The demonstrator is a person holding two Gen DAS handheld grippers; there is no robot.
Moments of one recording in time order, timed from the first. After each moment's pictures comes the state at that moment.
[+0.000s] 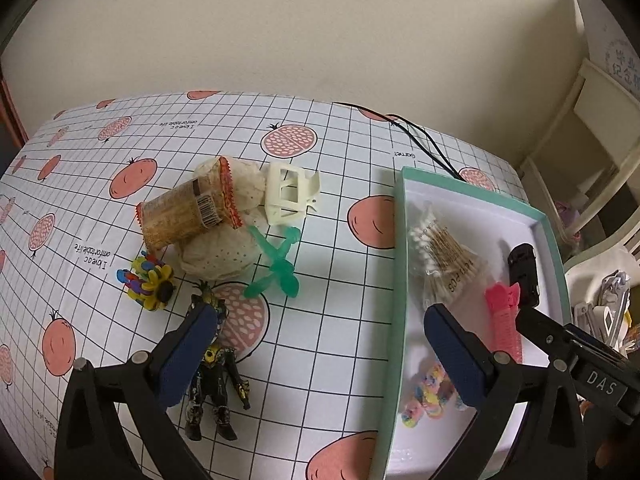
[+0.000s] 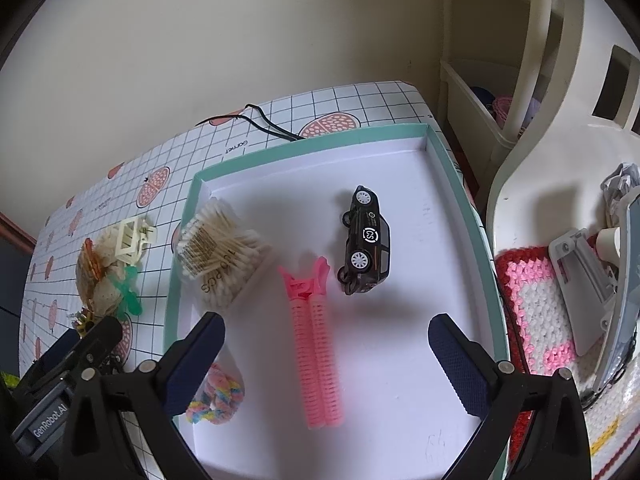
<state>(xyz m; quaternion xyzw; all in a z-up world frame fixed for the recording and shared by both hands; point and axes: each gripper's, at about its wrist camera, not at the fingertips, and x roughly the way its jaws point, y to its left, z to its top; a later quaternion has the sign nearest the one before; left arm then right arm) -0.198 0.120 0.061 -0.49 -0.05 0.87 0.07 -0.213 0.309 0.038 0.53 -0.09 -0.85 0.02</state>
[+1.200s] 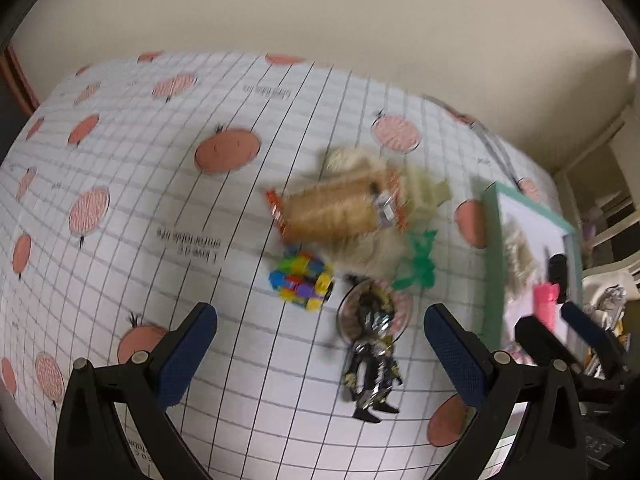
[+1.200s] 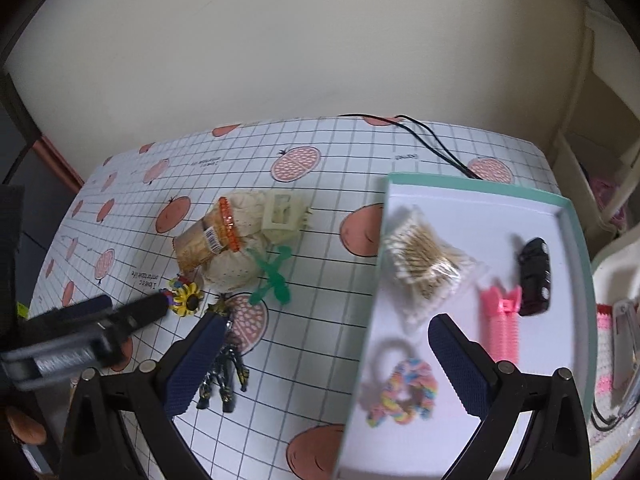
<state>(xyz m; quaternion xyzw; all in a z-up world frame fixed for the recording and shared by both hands) -0.221 -0.003 0.063 -0.57 -0.06 0.81 0.05 -0.207 0.161 0.074 0.50 -0.01 -0.86 0.13</state>
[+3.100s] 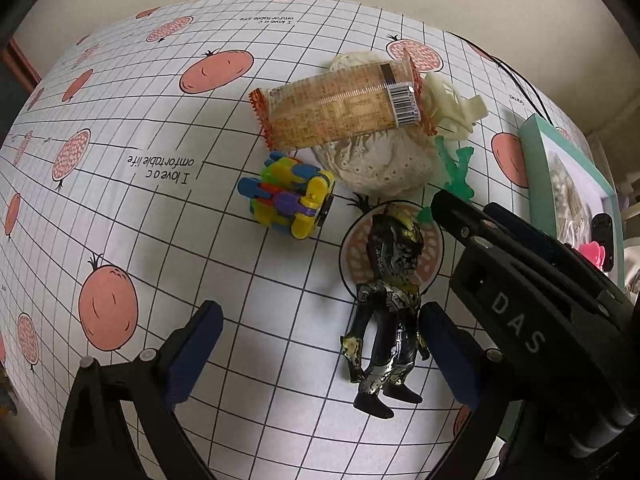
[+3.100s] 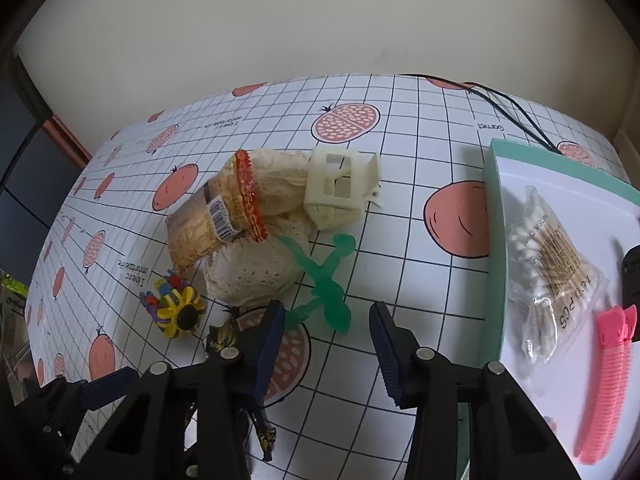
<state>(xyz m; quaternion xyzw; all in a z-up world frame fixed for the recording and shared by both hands) -0.202 0.023 0.012 -0.62 -0.04 0.78 0.02 -0.238 0.107 0.002 0.52 -0.02 -0.84 0.17</state>
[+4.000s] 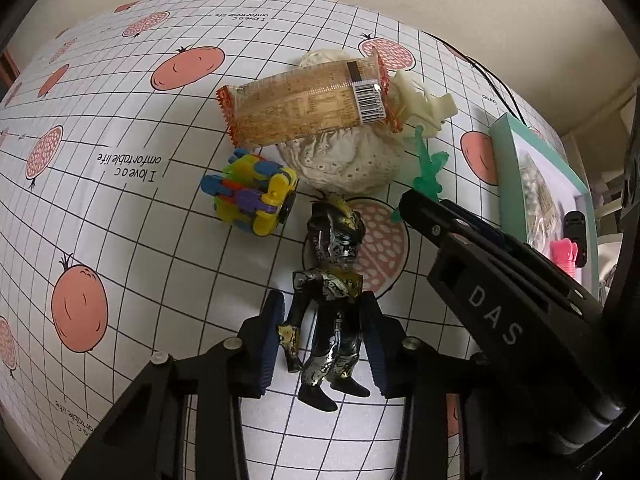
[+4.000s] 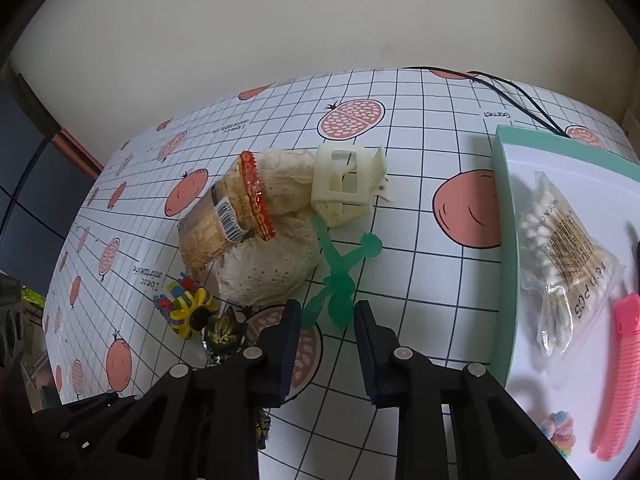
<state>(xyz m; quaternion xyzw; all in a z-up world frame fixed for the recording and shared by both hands) -0.195 0.029 0.011 -0.62 -0.09 0.78 0.06 -0.238 0.113 0.003 0.52 -0.06 -0.83 0.19</state>
